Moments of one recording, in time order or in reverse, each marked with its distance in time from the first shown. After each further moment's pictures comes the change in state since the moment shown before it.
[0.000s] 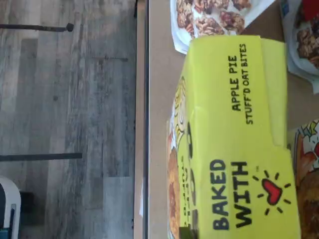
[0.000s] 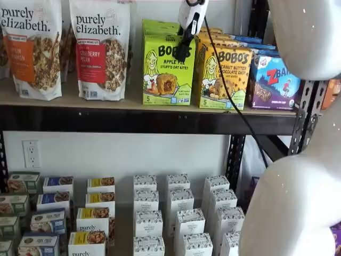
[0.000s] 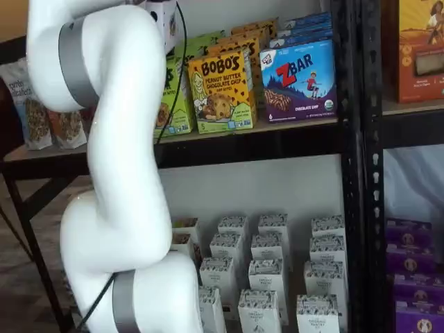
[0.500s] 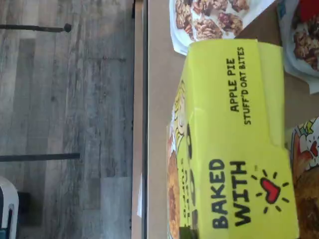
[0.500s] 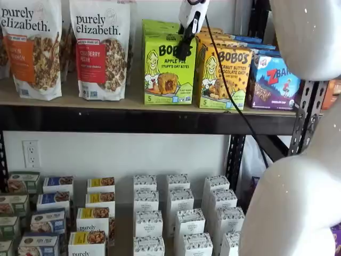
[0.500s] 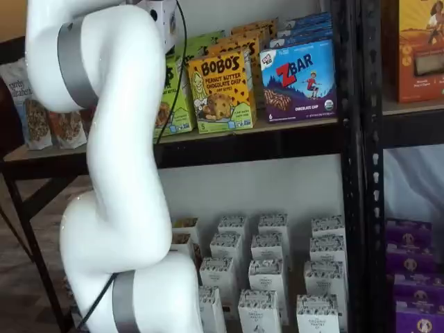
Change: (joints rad) arm -0.003 -0.008 0.004 0.000 -0.005 -0.002
